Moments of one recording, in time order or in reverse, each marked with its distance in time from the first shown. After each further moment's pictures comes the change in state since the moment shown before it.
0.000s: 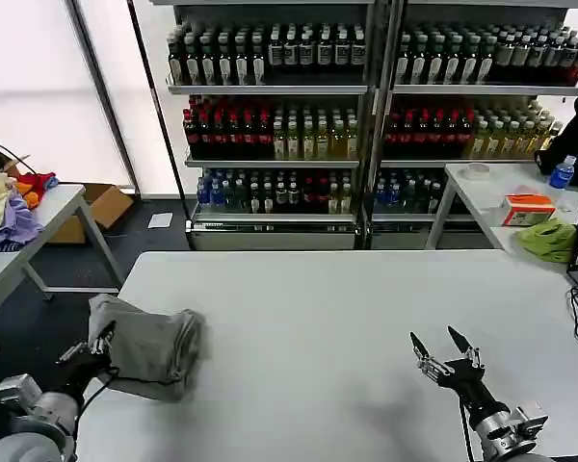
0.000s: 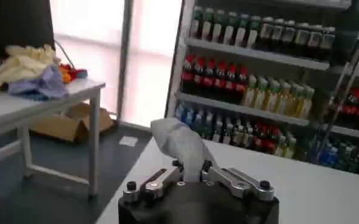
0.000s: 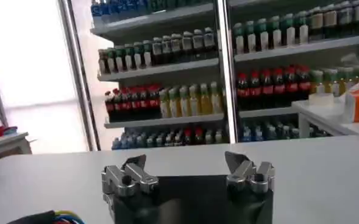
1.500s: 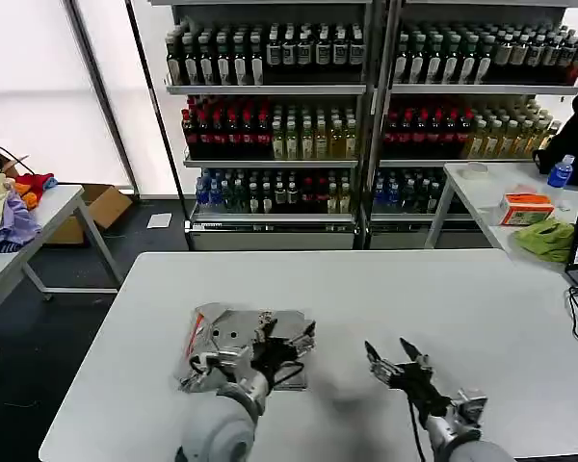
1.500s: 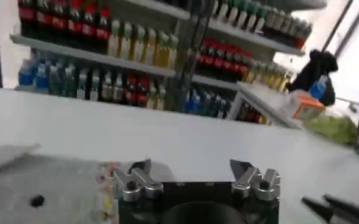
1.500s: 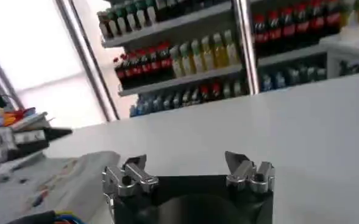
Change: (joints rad) left arm -0.378 -0.160 0.786 0.090 0.108 0.087 -0.232; right arm 0.136 0.062 -0.249 0.038 0.060 -0.301 0.190
